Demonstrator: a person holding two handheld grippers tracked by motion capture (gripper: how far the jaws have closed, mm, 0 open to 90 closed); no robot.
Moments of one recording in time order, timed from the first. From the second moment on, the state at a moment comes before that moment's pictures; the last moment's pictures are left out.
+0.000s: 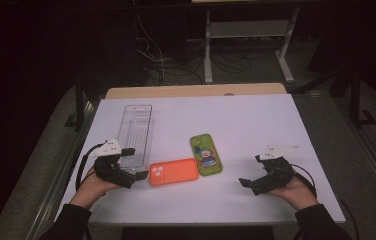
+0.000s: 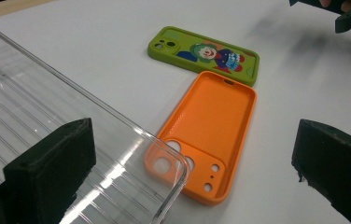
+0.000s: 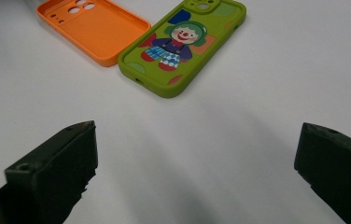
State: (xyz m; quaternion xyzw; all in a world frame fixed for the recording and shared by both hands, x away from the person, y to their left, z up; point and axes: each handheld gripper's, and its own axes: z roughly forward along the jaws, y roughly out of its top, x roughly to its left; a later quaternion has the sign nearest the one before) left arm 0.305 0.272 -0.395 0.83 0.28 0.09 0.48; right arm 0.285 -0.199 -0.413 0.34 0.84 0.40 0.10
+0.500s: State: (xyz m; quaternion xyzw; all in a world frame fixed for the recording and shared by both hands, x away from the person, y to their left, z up) left arm 0.305 0.272 -0.394 0.83 0.29 0.09 0.47; right arm 0.302 -0.177 -0.405 0.34 0.85 0.39 0.09
